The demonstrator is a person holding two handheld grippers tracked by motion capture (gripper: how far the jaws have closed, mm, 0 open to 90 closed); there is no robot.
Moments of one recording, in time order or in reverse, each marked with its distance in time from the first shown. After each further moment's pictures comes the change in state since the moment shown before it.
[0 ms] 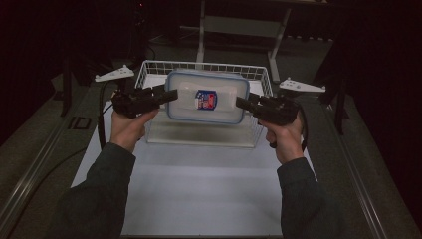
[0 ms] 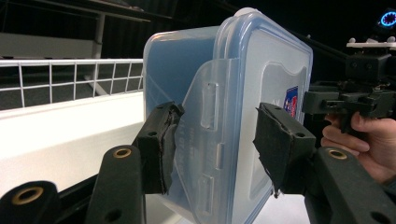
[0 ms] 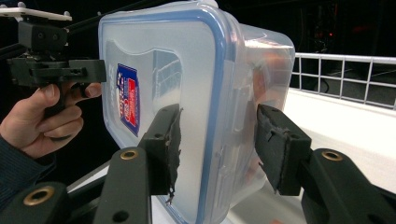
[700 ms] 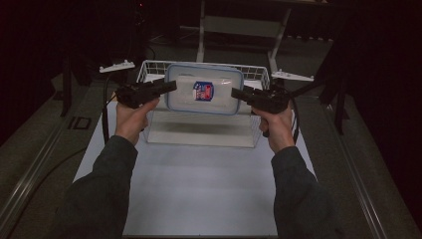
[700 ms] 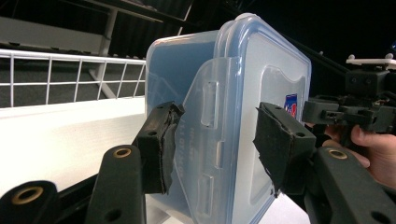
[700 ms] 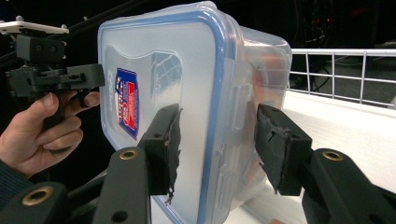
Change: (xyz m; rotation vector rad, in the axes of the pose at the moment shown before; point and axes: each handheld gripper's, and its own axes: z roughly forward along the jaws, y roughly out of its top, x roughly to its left) left arm 0.035 -0.001 0.019 -0.019 0.021 -0.096; right arm -0.028 0.005 0.031 0.021 -0.010 0.078
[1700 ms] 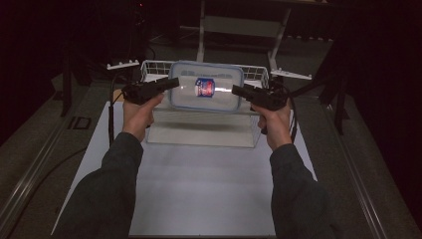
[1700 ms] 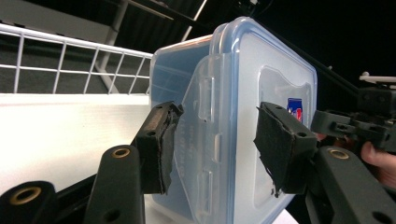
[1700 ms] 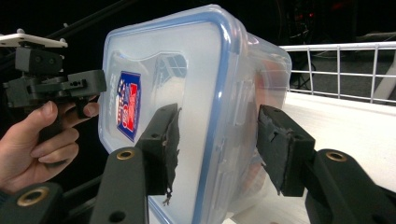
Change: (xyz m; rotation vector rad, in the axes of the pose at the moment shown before) left arm 0.017 -0.002 0.020 -0.007 0.024 -0.095; right arm -0.011 0.001 0.008 -0.005 -0.054 0.046
